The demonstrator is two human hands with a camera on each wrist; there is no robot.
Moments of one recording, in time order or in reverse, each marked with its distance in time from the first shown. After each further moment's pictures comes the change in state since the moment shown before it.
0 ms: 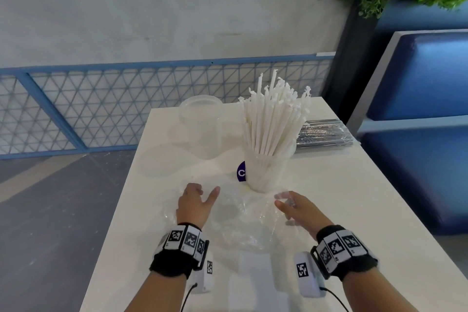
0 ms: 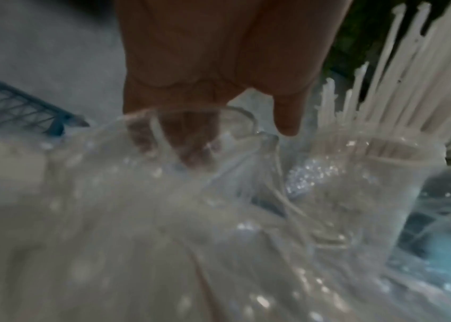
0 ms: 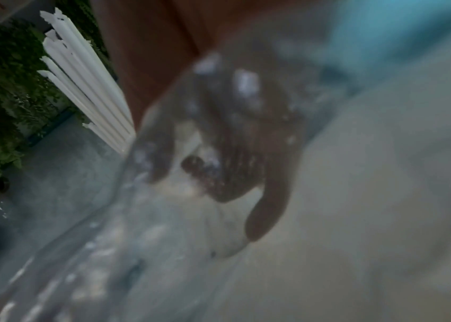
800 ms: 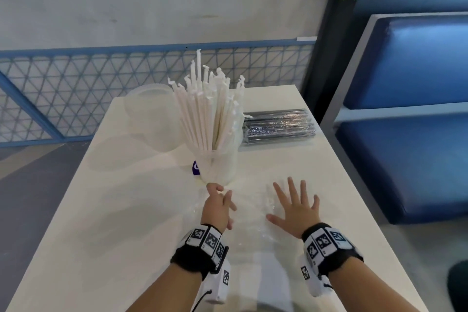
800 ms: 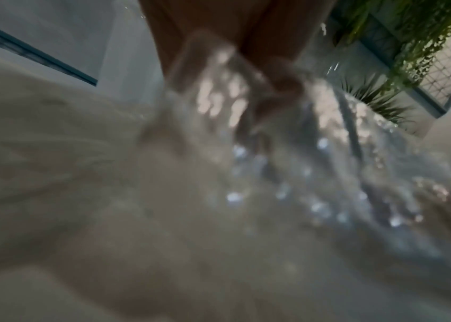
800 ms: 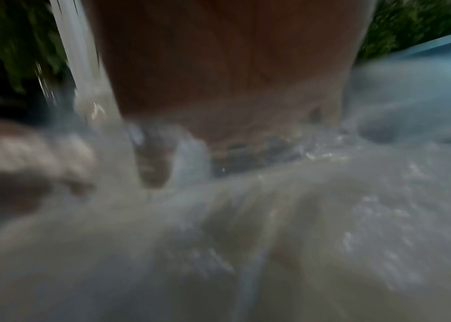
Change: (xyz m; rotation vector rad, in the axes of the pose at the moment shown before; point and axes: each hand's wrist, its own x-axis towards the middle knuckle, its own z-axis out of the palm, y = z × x) left_hand -0.053 0.078 0.149 -0.279 -0.224 -0.017; right_hand 0.002 0.075 -0.100 -1.146 -0.027 0.134
